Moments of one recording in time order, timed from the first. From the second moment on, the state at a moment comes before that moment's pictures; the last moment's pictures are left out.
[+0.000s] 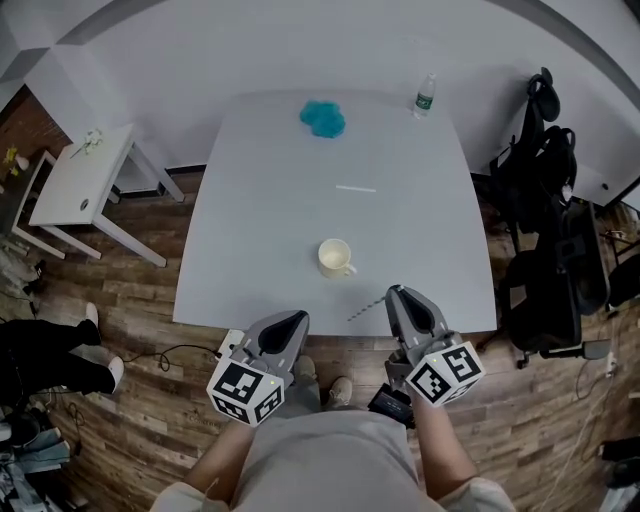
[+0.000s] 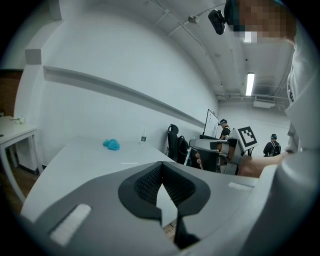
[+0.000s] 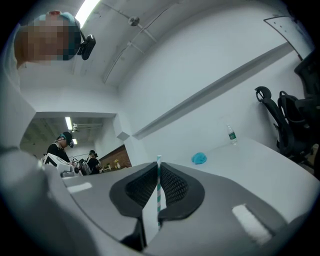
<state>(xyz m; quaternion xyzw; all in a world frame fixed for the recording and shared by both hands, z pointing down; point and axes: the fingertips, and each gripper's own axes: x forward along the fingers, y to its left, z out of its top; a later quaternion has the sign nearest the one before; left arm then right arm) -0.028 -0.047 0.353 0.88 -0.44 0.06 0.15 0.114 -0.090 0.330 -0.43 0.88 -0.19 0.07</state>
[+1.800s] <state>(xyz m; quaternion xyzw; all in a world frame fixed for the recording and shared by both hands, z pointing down) -0.065 -0.181 0.401 0.89 -0.41 0.07 0.19 0.100 -0.241 0.370 -0.49 0.84 -0.22 0.08</state>
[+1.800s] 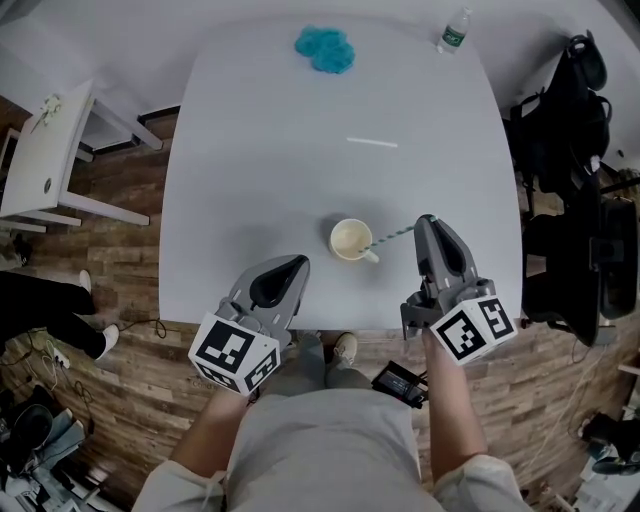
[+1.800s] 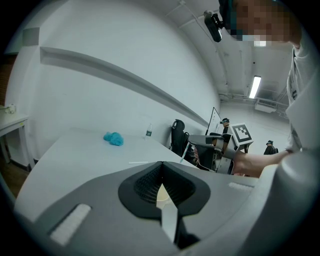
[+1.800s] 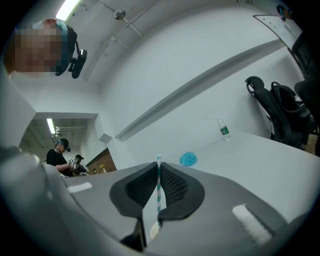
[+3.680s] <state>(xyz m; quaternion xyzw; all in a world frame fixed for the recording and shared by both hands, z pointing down) -0.052 -0.212 0.470 0.89 -0.38 0.10 0.25 0.075 -0.280 0.477 -0.49 0.82 -0.30 0.06</state>
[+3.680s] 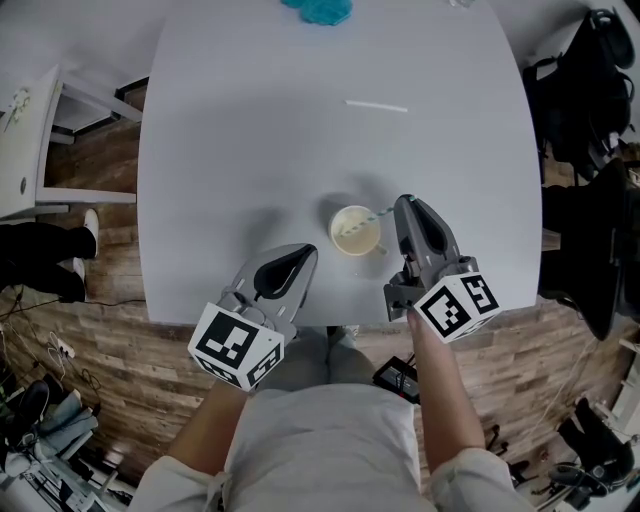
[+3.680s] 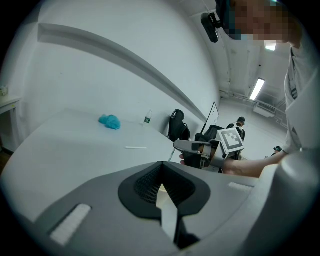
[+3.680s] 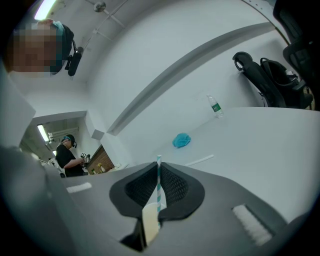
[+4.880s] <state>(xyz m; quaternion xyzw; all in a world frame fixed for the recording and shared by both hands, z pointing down) -0.048 -0.215 0.472 0.89 -0.38 0.10 0.25 0.080 -0.284 0.495 -0.49 0.81 -0.32 0.06</state>
